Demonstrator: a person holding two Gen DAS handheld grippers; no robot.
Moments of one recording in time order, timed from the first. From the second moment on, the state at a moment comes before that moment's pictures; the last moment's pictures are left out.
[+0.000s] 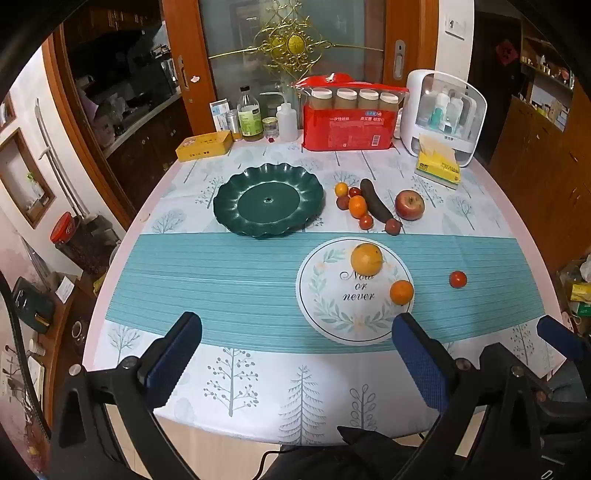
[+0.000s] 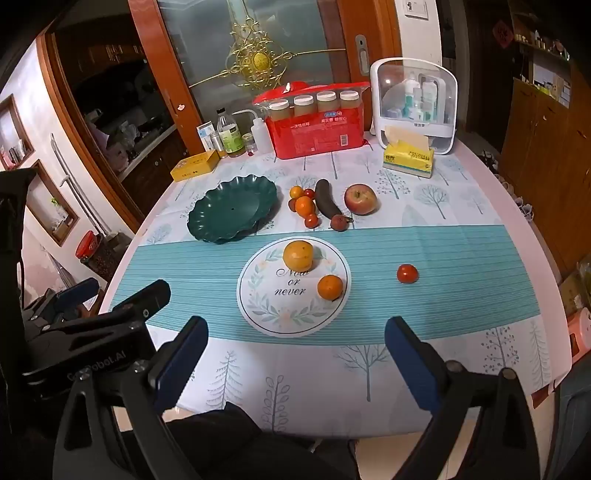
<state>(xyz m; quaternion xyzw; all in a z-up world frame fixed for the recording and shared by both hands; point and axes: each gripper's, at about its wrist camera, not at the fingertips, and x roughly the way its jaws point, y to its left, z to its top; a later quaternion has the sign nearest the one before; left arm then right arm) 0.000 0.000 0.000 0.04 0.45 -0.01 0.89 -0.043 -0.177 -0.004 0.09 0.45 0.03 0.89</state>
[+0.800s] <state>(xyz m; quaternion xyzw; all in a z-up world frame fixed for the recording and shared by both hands) 0.000 0.011 -0.010 0.03 0.46 -0.03 0.89 -0.040 -0.164 -0.008 0.10 0.45 0.02 0.89</state>
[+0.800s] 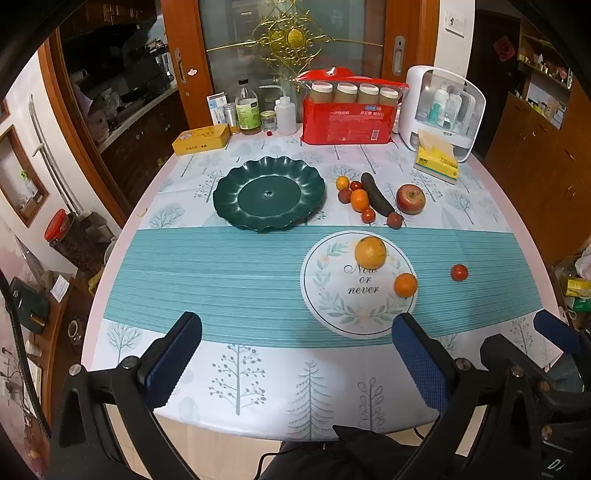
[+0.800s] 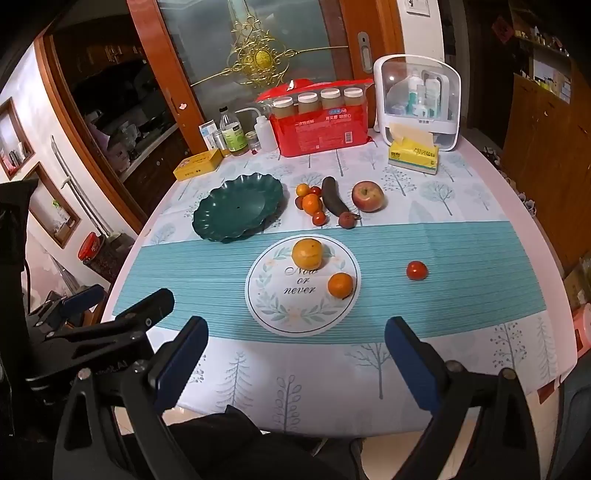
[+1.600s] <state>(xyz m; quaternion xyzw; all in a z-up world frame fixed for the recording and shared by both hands) 0.022 0.044 -0.018 0.04 0.46 -0.09 0.88 -0.050 -0.137 -0.006 0.13 0.43 -0.06 0.89</state>
